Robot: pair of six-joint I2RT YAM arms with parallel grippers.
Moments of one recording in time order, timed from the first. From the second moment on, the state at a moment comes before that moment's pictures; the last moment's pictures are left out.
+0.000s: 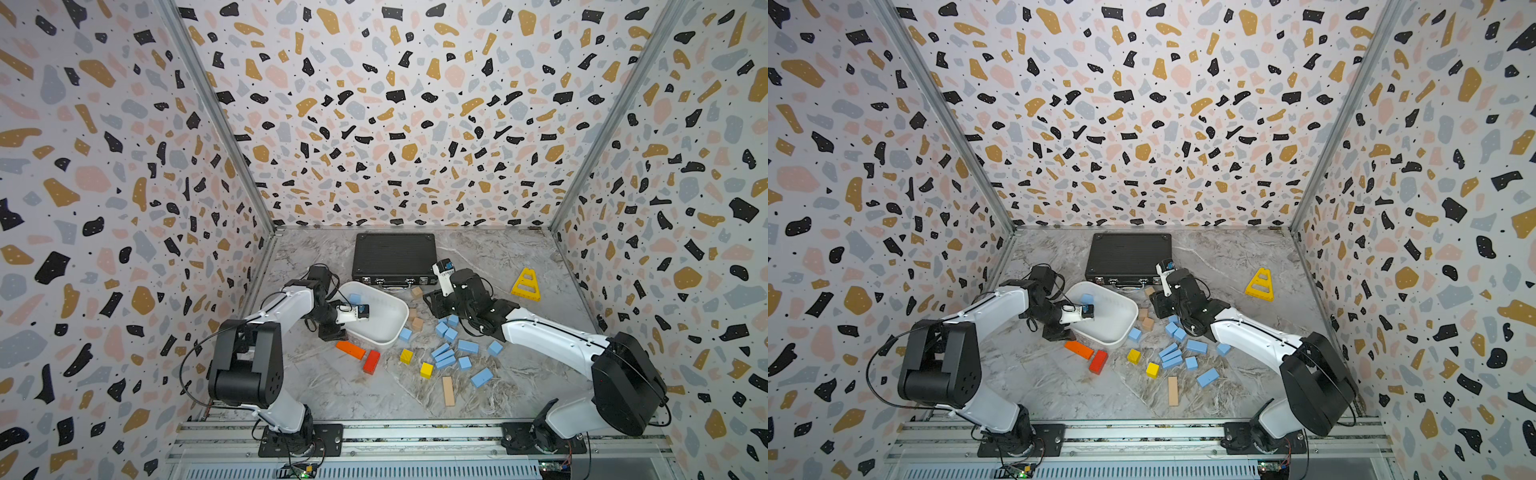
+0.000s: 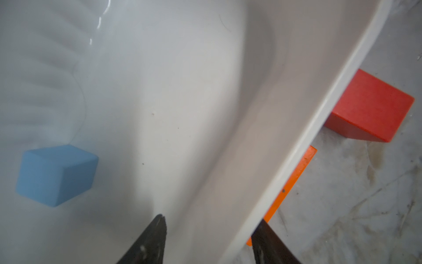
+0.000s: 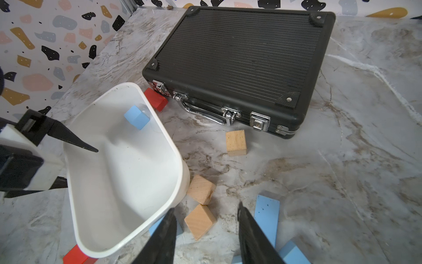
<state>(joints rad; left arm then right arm) -0.10 1.59 0.98 -0.82 0.36 1.36 0.72 1.46 0.93 -0.07 -0.01 0.31</state>
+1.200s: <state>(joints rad) -0.10 1.47 0.89 -0.94 0.35 1.17 0.72 1.46 0.93 -0.08 -0.02 0.31</state>
